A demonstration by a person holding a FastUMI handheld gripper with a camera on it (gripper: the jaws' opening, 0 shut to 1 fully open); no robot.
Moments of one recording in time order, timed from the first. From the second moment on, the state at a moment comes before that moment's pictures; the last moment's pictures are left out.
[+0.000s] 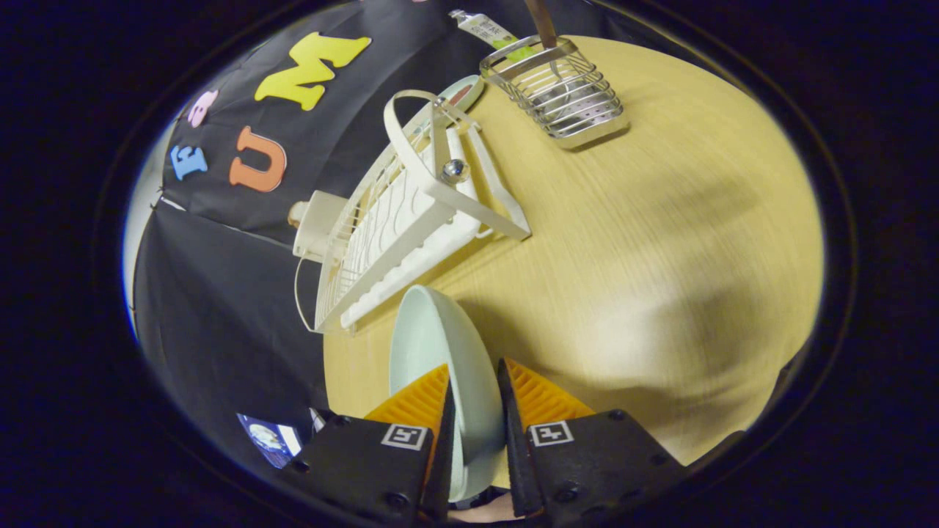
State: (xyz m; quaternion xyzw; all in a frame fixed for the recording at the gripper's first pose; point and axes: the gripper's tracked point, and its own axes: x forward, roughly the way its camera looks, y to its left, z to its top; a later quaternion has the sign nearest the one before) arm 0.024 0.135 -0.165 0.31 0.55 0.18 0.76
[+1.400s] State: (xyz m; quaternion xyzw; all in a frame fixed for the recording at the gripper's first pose) arm 0.155 -0.028 -0.054 0.05 0.13 0.02 0.99
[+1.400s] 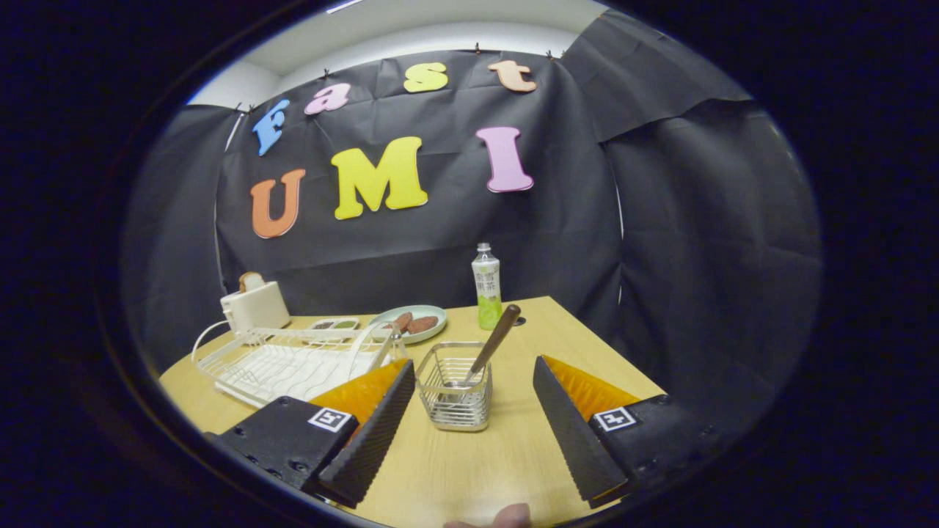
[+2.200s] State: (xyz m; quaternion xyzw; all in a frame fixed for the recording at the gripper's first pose) arm 0.234 -0.033 -0.056 0.13 0.16 0.04 0.98
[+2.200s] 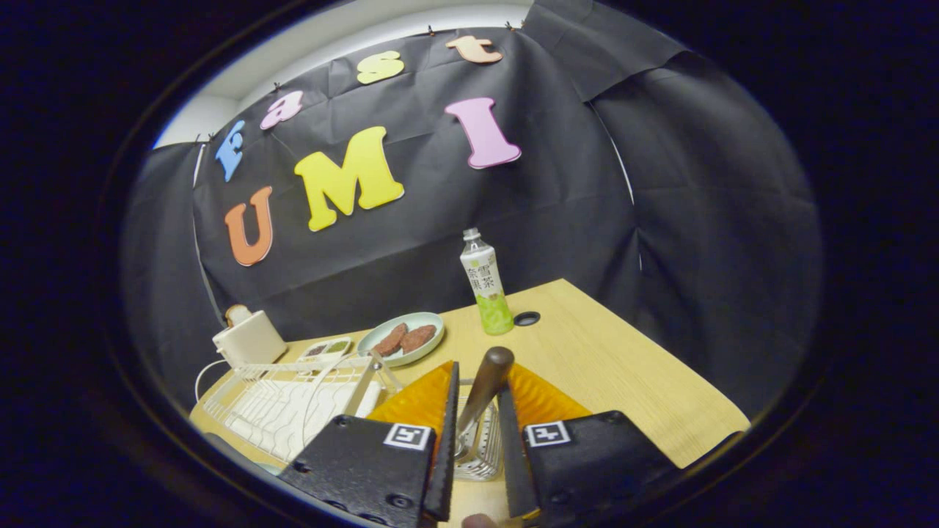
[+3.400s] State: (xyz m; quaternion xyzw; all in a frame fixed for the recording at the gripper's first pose) arm 0.127 0.016 0.068 0.13 0.07 0.08 0.99
